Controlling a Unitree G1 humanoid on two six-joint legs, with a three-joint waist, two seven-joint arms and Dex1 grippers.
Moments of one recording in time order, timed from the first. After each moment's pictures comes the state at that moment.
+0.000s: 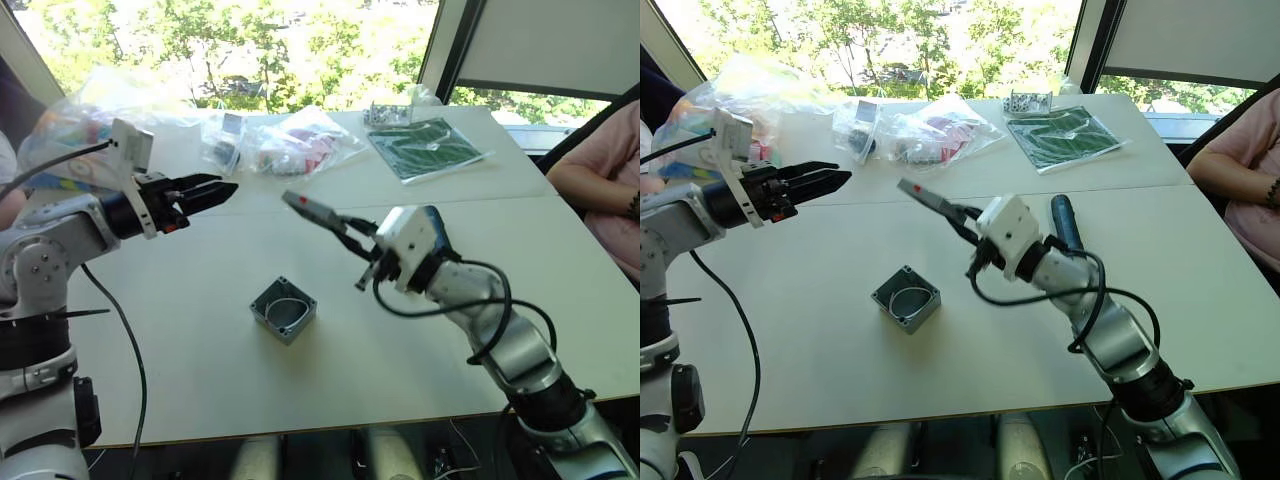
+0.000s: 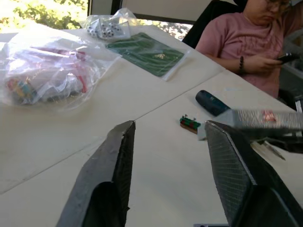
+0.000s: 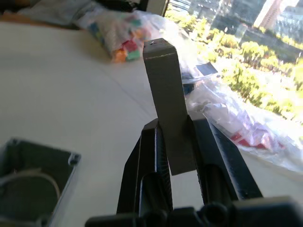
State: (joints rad) left arm -0.66 0.78 0.30 -0.05 -0.79 1.01 -0.78; right arm -0.34 -0.68 0.39 -0.43 -0.15 0.01 0.39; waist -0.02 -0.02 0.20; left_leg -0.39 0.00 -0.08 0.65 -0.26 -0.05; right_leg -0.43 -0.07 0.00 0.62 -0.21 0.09
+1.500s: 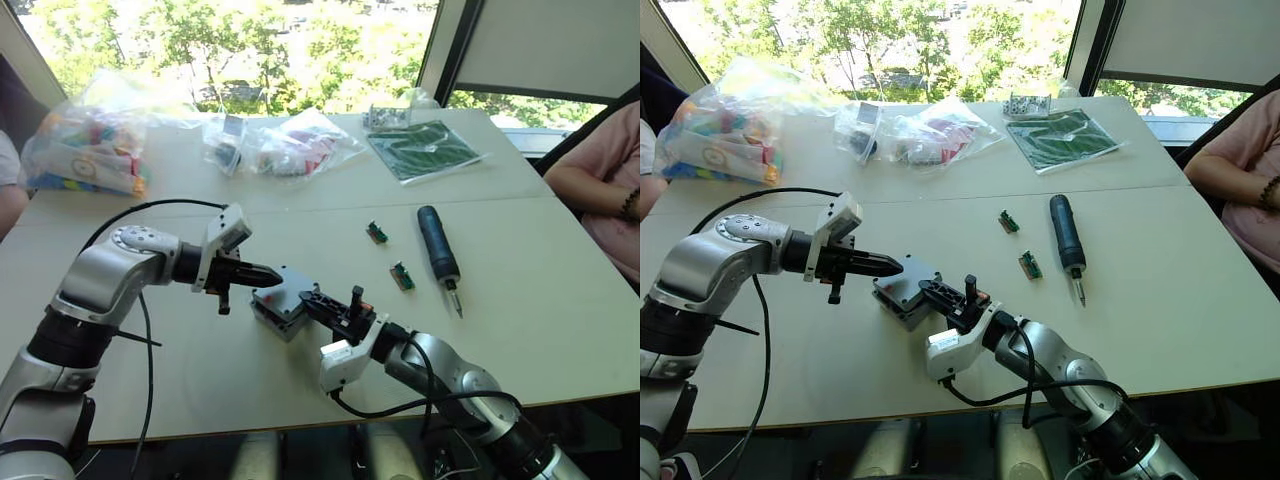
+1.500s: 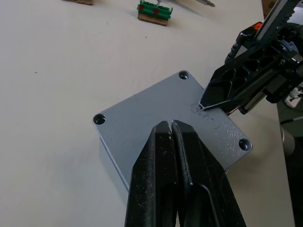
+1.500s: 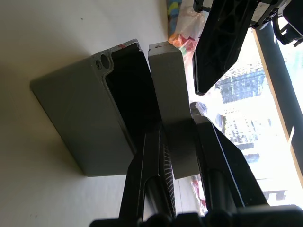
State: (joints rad) left arm -0.63 0.82 -0.18 -0.09 -0.52 0.84 -1.19; right arm -0.20 -0.45 0.50 -0.28 -1.02 -0.31 0.24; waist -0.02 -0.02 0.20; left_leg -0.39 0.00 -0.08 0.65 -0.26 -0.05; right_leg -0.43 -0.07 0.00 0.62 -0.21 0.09
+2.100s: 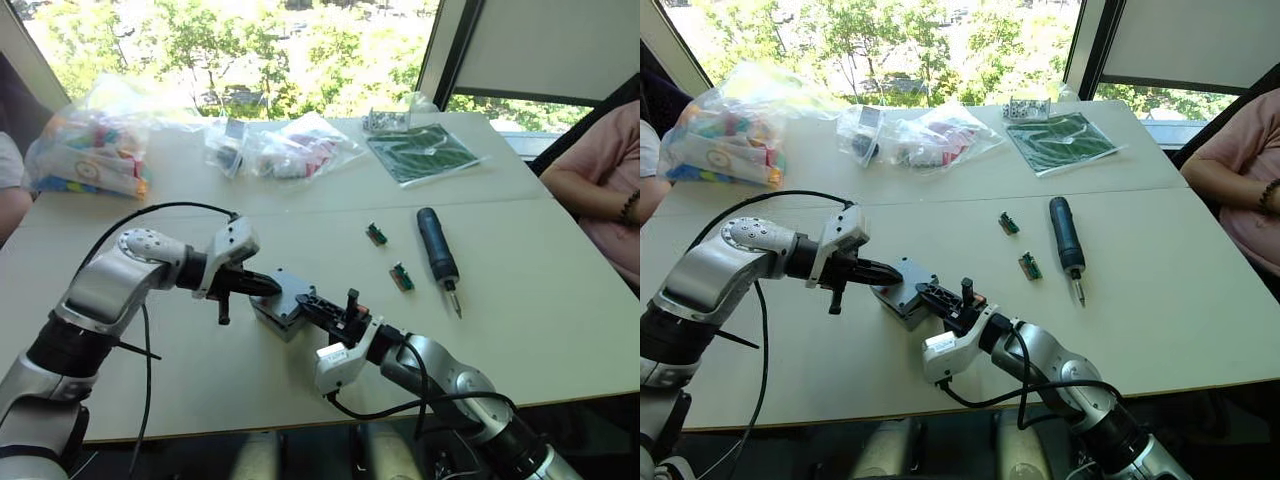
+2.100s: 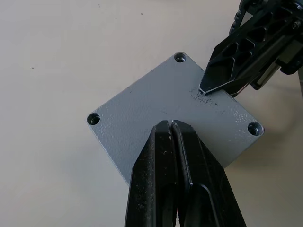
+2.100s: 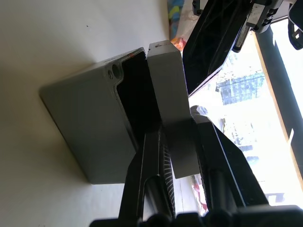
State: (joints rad) left arm -0.59 0.85 -0.26 -0.14 -0.40 0.72 -1.20; right arm -0.18 -0.45 0.50 -0.25 -1.01 -0.32 0.26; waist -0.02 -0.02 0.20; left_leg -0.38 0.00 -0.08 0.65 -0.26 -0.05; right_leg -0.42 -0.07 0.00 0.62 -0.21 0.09
